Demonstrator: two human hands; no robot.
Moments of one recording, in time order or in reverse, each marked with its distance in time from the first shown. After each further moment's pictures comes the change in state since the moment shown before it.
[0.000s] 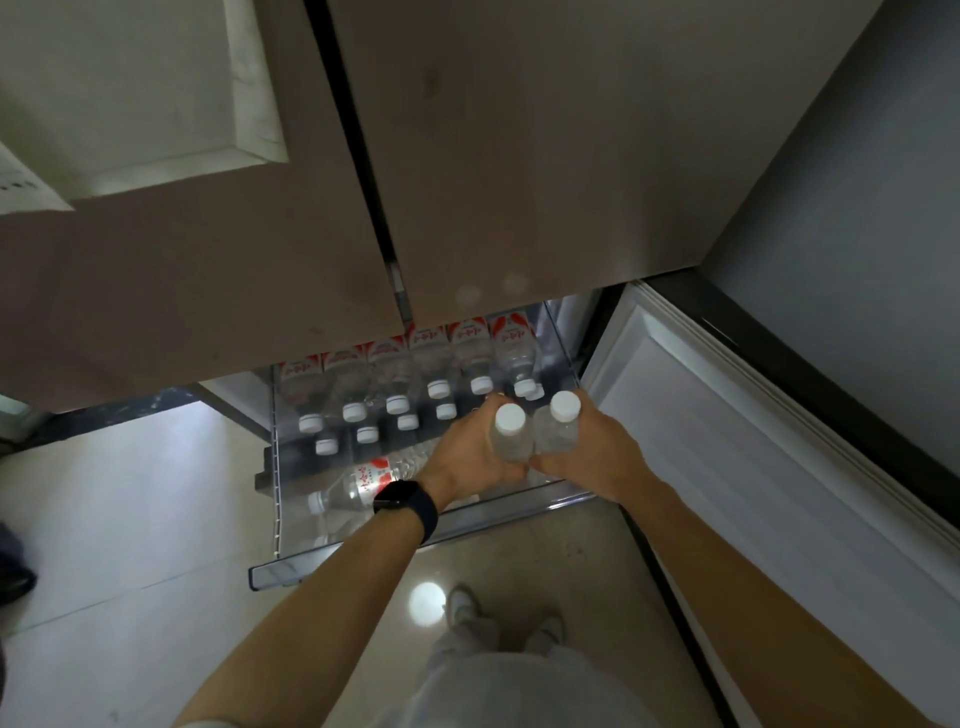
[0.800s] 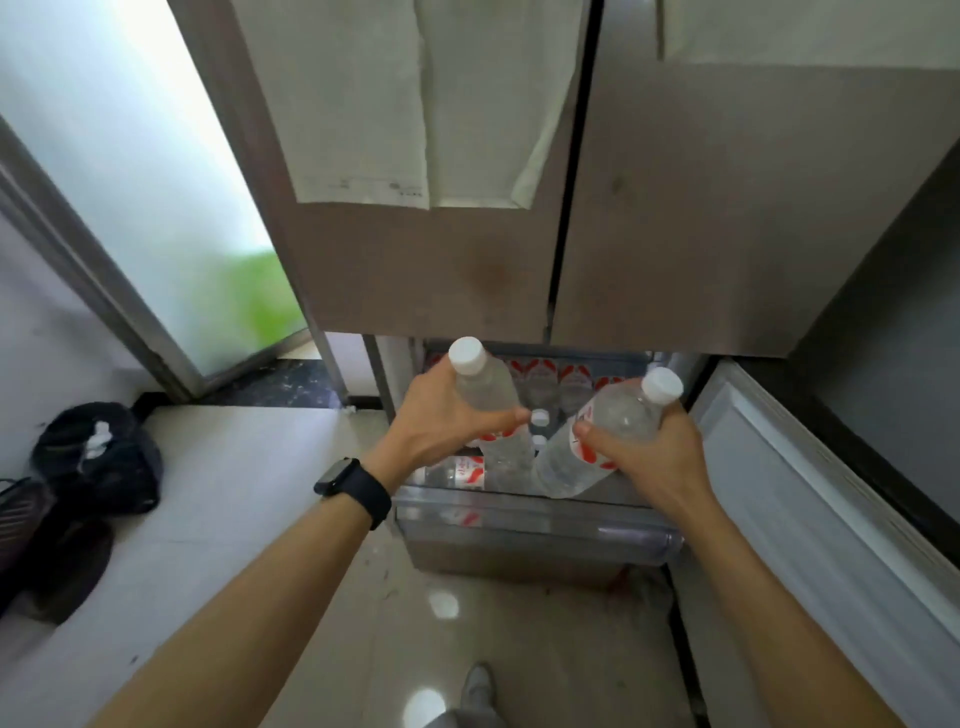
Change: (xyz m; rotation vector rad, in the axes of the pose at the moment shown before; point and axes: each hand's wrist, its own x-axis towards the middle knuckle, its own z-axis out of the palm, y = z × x) left_hand -0.175 0.053 -0.102 -0.065 0.620 0.022; right_hand -0.153 -0.080 -0.082 0.690 0.091 -0.571
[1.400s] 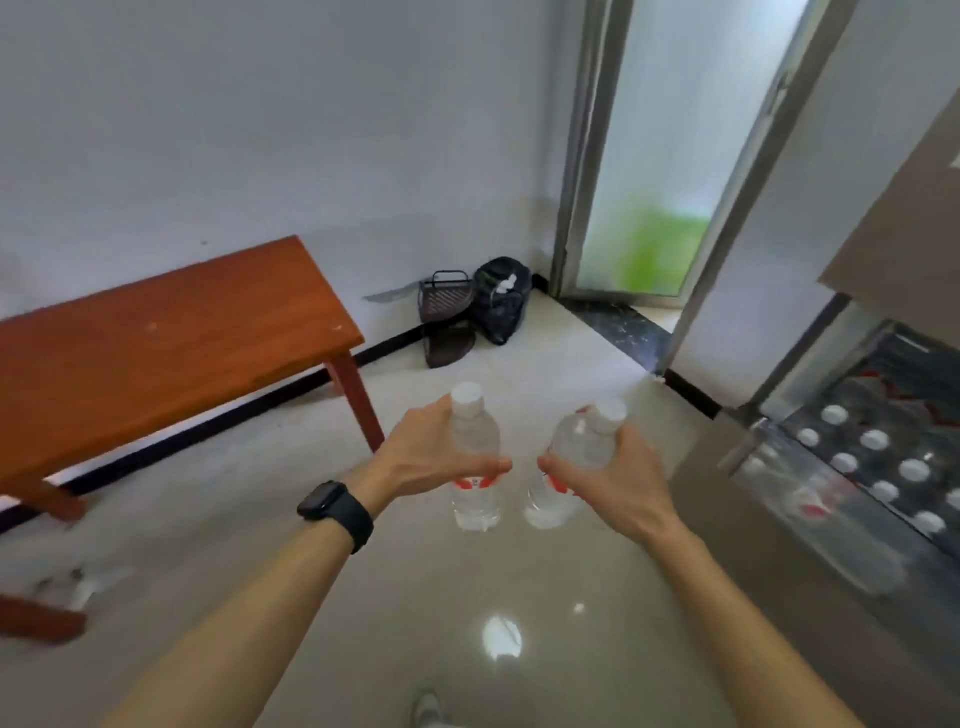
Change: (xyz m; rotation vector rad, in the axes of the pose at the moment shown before) left_hand -0.503 -0.070 -0.123 0.142 0.540 -0.671; right_hand -0.319 -0.067 0.212 -0.182 -0.967 -0.410
